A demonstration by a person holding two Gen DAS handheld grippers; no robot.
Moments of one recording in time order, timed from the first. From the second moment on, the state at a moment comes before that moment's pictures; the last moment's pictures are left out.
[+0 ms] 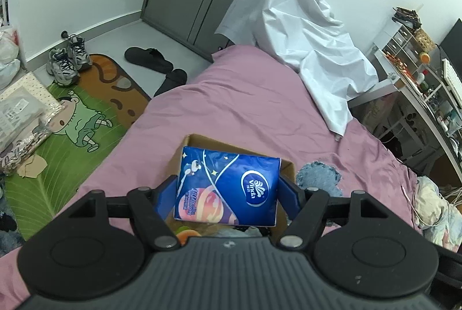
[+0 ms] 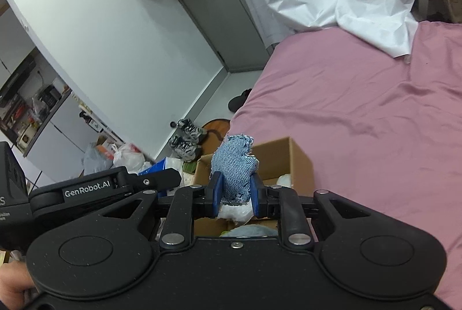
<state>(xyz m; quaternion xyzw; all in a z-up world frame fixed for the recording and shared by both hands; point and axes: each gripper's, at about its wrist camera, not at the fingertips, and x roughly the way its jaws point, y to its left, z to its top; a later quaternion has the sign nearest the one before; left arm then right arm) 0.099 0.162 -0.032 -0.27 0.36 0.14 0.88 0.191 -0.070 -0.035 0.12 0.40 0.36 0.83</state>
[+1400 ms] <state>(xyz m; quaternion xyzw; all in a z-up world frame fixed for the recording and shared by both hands) 0.109 0.130 -0.017 -0.26 0.40 0.14 0.87 0.192 -0.149 -0.032 0.13 0.41 0.30 0.85</state>
